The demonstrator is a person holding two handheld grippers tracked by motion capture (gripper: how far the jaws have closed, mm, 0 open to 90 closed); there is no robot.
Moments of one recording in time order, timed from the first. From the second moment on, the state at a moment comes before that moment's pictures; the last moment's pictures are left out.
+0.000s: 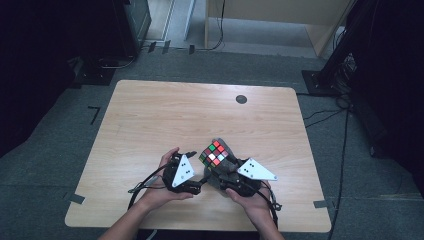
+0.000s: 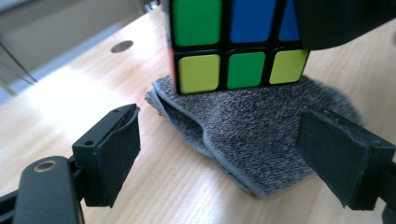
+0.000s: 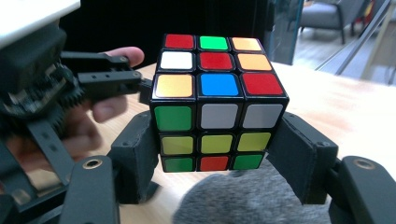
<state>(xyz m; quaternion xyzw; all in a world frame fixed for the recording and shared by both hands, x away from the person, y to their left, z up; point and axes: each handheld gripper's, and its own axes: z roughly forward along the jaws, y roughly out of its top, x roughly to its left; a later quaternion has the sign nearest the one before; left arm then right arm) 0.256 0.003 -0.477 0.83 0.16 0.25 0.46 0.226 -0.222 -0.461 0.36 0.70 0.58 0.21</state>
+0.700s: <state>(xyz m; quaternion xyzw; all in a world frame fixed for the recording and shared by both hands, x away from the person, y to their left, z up) 0.247 0.004 -0.474 0.80 0.16 0.28 0.50 0.230 -0.217 -0.470 0.43 0.67 0.60 0.10</state>
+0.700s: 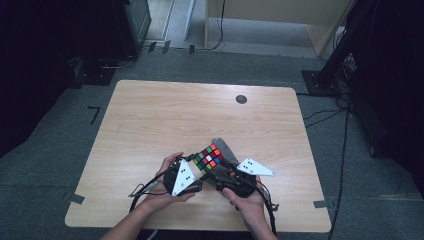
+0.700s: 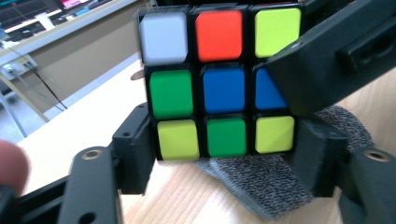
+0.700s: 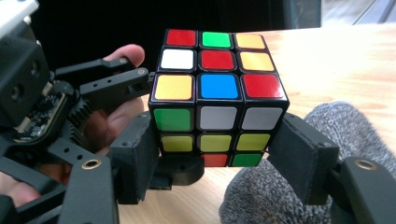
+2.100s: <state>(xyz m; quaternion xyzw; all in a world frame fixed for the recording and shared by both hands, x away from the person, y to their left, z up) 0.262 0.029 -0.474 0.81 0.17 0.24 0.51 0.252 -0.236 -0.492 0.43 0.71 0.54 0.13</state>
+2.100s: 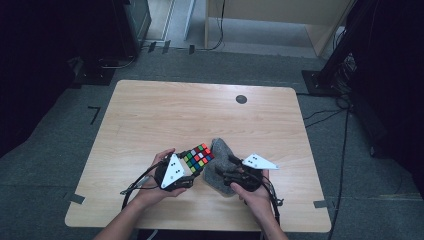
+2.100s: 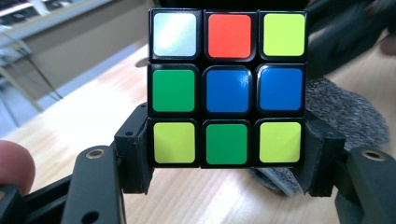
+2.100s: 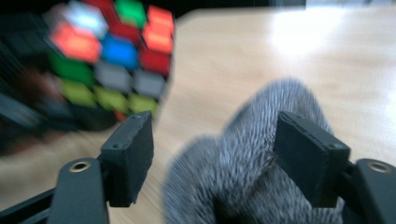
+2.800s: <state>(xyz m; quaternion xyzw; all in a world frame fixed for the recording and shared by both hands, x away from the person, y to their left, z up) 0.273 0.036 -0.476 0.81 0.17 0.21 0.53 0.259 -0.220 -0.522 0.40 0.81 0.39 0.19</state>
